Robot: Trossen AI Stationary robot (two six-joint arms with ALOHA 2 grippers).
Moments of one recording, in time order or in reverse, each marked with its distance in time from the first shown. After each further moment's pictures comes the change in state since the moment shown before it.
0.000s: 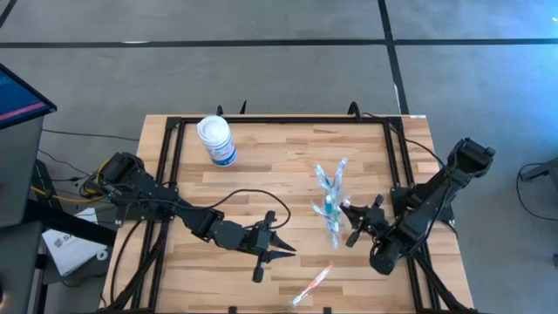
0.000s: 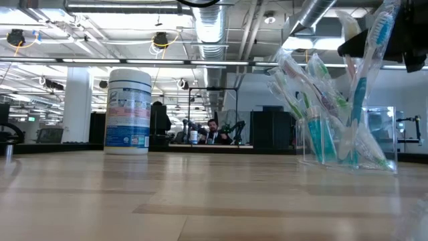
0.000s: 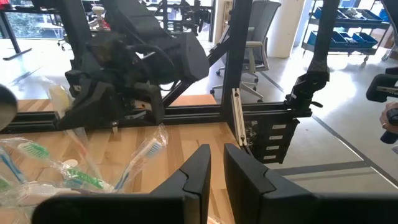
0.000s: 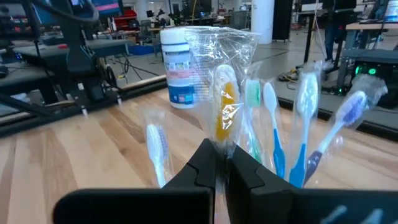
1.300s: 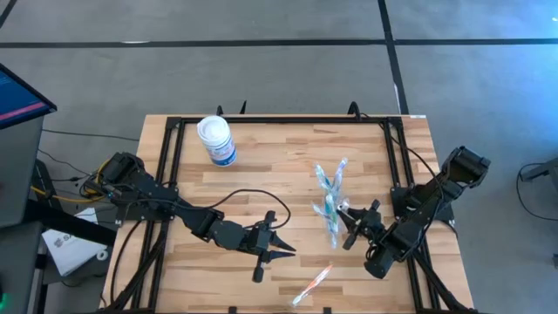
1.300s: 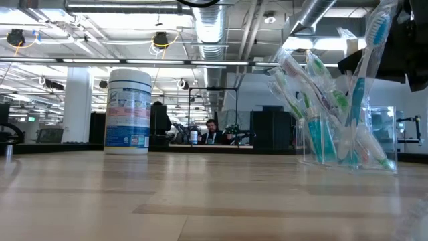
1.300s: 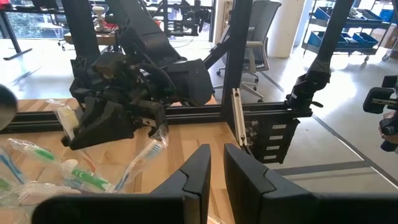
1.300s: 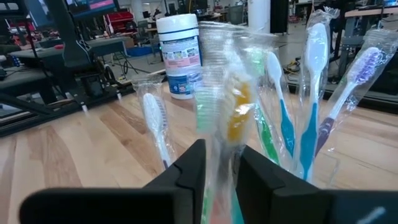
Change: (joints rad) left arm 0.000 0.000 0.000 0.000 -0.001 0.000; right arm 0.003 0.140 0.000 -0.014 -0.004 0.209
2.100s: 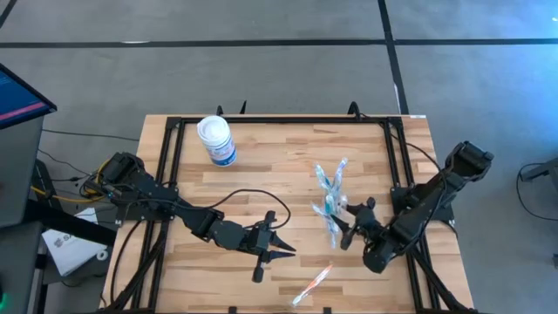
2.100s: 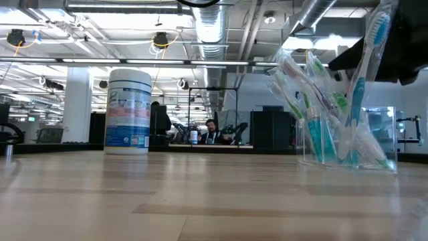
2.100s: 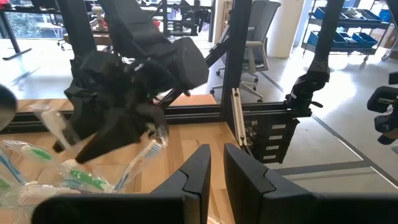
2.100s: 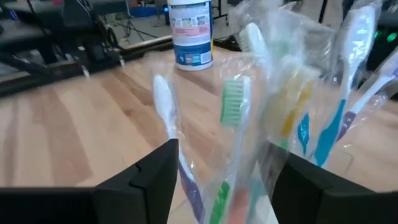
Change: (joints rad) left arm 0.000 0.000 0.000 0.000 0.002 0.000; right arm -0.054 -0.091 0.000 0.100 -0.178 -0.266
